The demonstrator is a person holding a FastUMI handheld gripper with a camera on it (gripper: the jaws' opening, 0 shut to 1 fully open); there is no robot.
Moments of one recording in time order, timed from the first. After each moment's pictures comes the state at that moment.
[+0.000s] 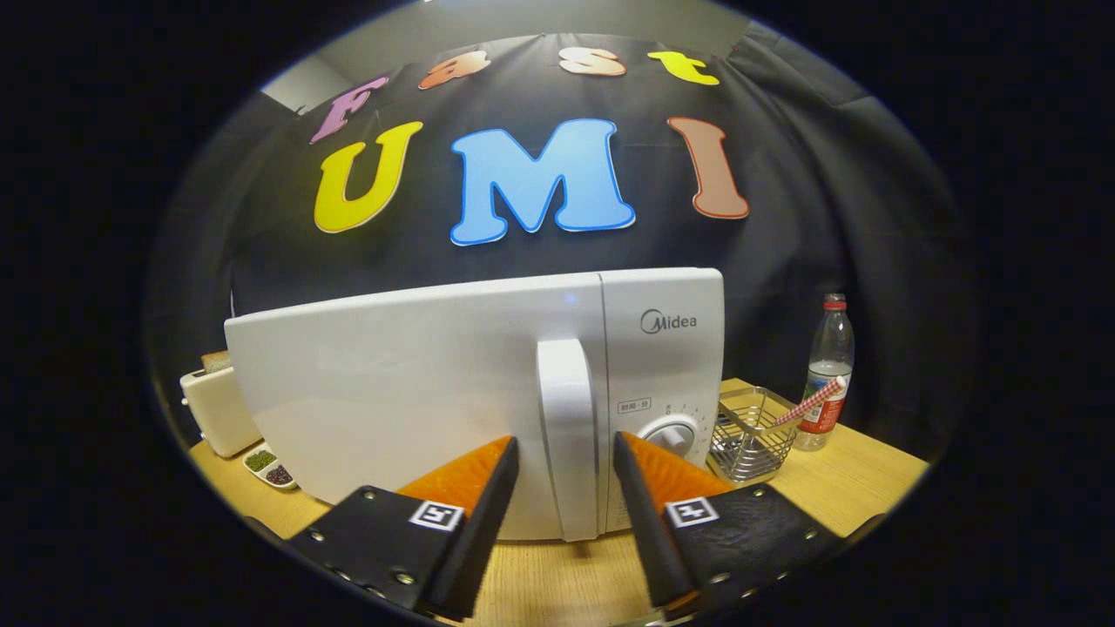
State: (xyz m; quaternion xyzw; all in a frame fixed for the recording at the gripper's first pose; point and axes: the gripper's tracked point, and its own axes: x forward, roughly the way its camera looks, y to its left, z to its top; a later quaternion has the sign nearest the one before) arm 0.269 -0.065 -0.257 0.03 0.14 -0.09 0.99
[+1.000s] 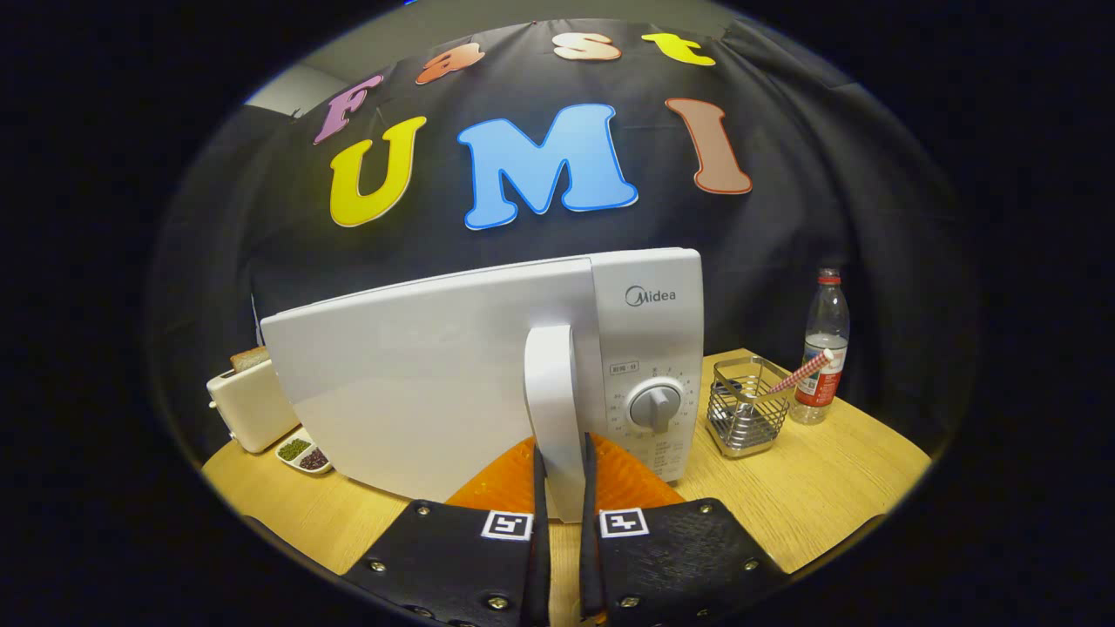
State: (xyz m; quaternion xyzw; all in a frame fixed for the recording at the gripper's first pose) arm 0.209 -0.050 -0.251 0.09 0.18 -0.04 0.98
